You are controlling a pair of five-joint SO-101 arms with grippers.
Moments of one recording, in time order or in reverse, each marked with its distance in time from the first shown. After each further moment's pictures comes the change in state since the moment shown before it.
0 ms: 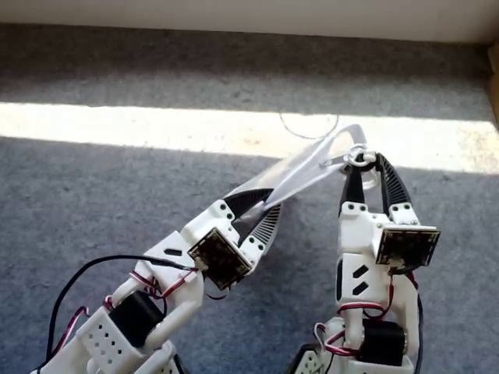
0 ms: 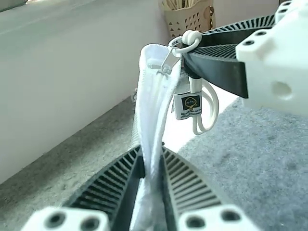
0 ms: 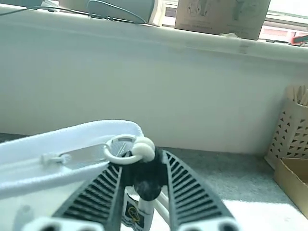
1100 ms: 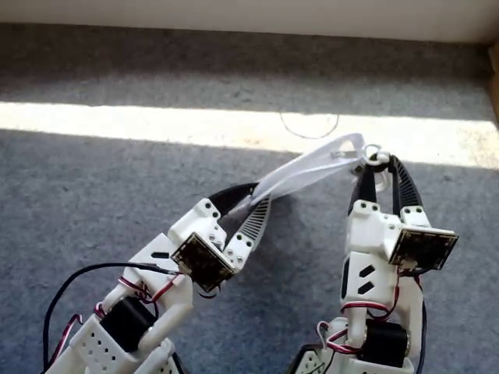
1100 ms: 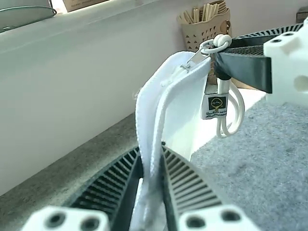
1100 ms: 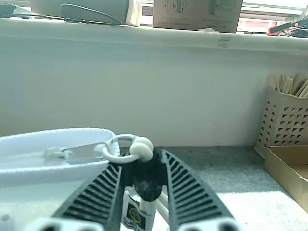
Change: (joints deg) left arm -4.3 -6.4 2.7 0.0 0.0; right arm 3.5 0.0 0.0 0.0 -3.4
